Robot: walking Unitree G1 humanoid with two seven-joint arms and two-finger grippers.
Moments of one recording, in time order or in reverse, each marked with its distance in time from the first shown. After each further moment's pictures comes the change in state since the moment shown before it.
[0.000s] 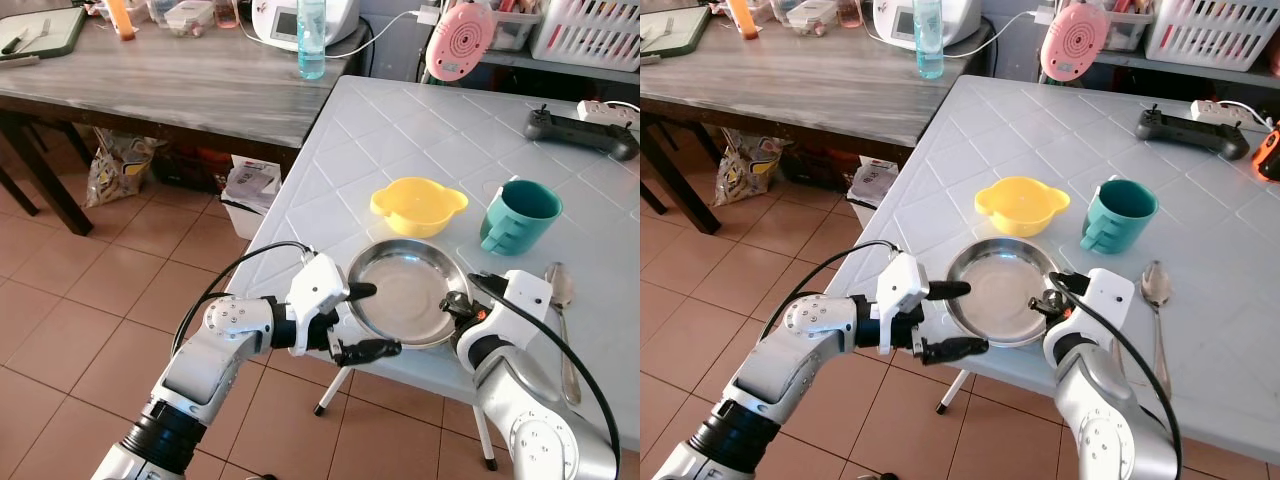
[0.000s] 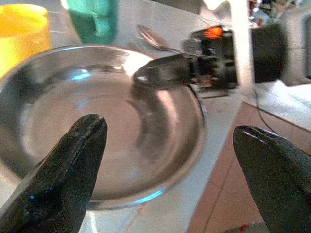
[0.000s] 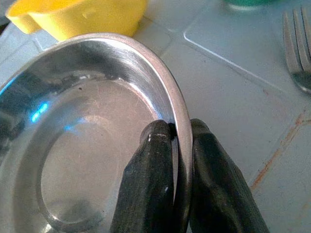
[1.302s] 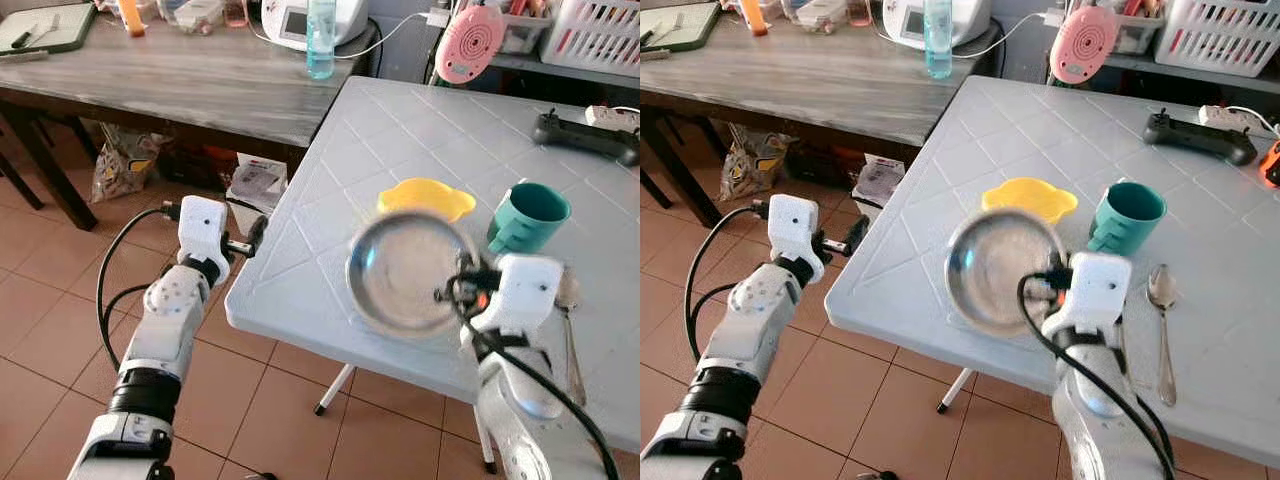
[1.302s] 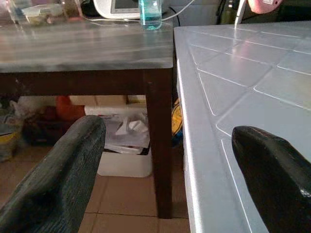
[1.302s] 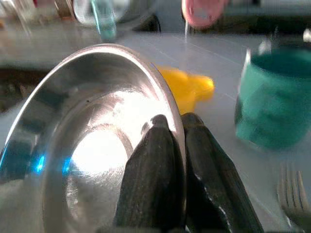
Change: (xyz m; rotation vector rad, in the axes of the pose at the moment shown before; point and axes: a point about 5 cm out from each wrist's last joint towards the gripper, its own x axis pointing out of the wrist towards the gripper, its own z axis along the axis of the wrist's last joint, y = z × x) left arm -0.081 0.093 -0.016 -0.001 -0.108 1.075; right arm -0.019 0.023 0.033 -0.309 -0.424 0.137
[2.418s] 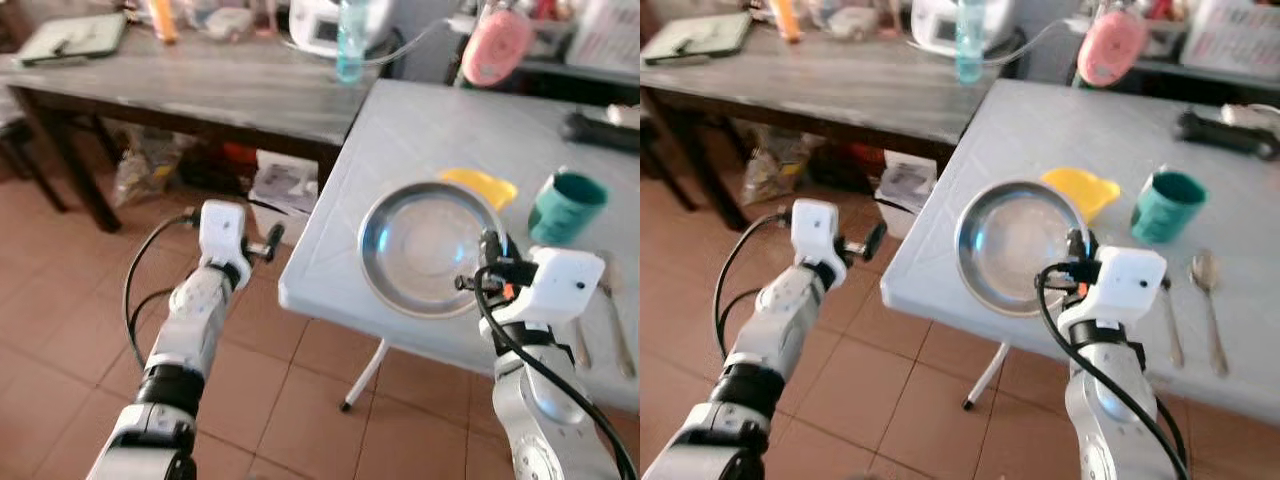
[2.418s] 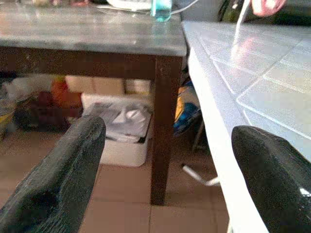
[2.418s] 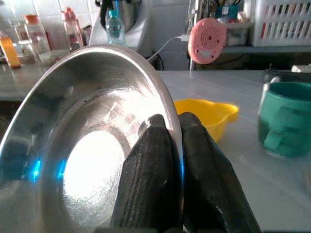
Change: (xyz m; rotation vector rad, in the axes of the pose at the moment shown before) left arm 0.015 -0.023 -0.001 -0.092 0.035 -0.021; right arm -0.006 -0.007 0.010 0.027 -0.101 -0.030
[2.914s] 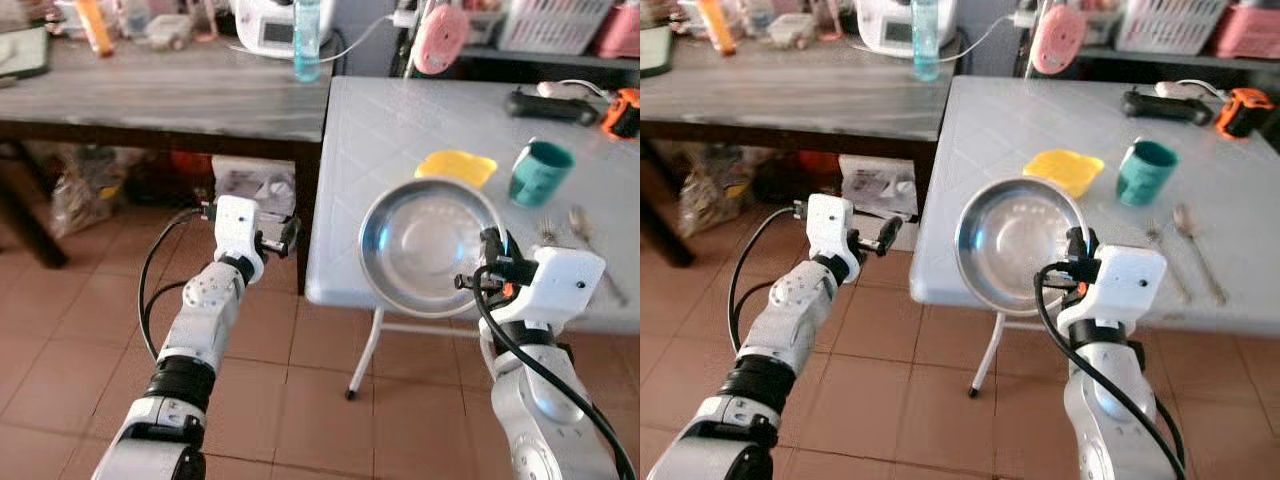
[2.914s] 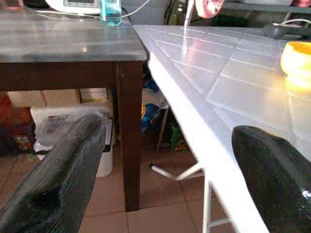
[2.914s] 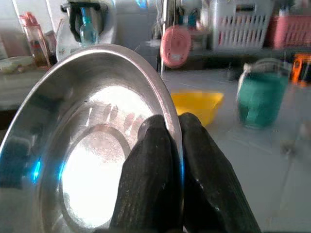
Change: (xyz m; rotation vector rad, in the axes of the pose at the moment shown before) left arm 0.002 -0.009 -0.004 -0.006 0.012 -0.037; right arm -0.001 0.002 0.000 0.003 -0.002 -0.004
